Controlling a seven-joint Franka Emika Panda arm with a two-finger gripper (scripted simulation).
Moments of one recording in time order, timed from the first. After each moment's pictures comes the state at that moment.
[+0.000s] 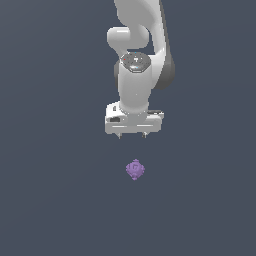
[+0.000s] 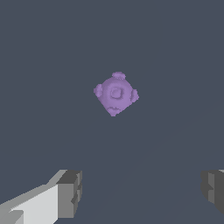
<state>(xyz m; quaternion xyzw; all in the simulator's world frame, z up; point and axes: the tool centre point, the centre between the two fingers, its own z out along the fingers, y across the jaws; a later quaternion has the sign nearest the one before) 0.006 0.017 0.185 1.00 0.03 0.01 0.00</state>
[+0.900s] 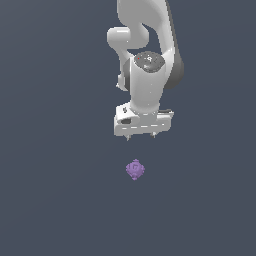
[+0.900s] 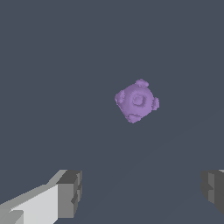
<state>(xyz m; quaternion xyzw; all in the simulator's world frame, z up) 0.012 0.050 0.188 1.00 0.06 0.02 0.00</state>
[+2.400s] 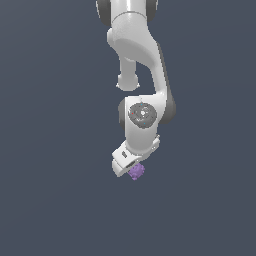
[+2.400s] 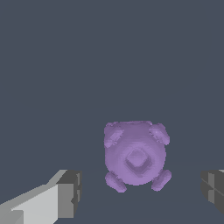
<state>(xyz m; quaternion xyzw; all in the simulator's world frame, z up) 0.082 0.035 0.097 0.95 0.32 0.00 0.00</state>
